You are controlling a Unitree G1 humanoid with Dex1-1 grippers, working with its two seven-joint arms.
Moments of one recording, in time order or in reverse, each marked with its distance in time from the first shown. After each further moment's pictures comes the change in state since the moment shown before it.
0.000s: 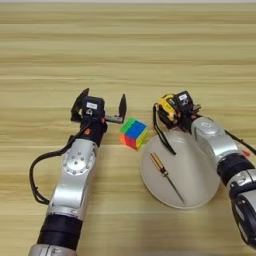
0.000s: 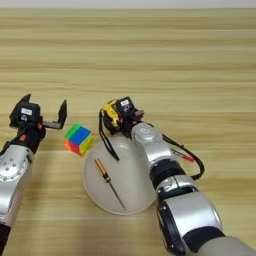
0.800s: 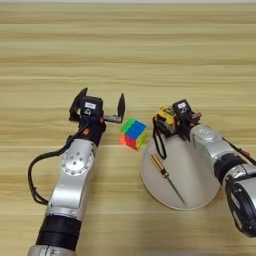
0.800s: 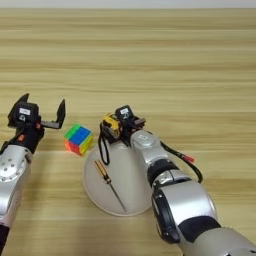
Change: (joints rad) left arm 0.005 0.006 0.009 -0.012 -0.001 0.000 -0.003; right arm -0.063 0.021 -0.051 0.199 -0.026 -0.086 -0.018
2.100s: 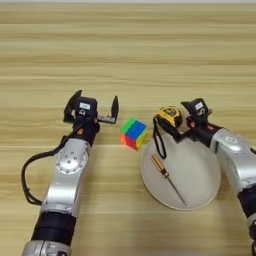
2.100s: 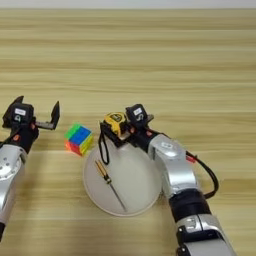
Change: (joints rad) left arm -0.033 0.033 0.043 0.081 -0.006 -0.020 -0.027; right arm 0.421 -0.133 0.022 -0.866 0.151 0.224 0.391
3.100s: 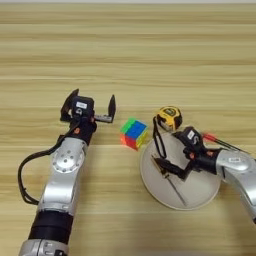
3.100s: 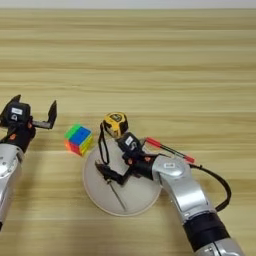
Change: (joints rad) left arm 0.000 0.011 0.010 0.001 -0.008 -0.001 -0.006; right arm 0.139 -0.132 0.228 -0.134 -0.069 0.080 0.135
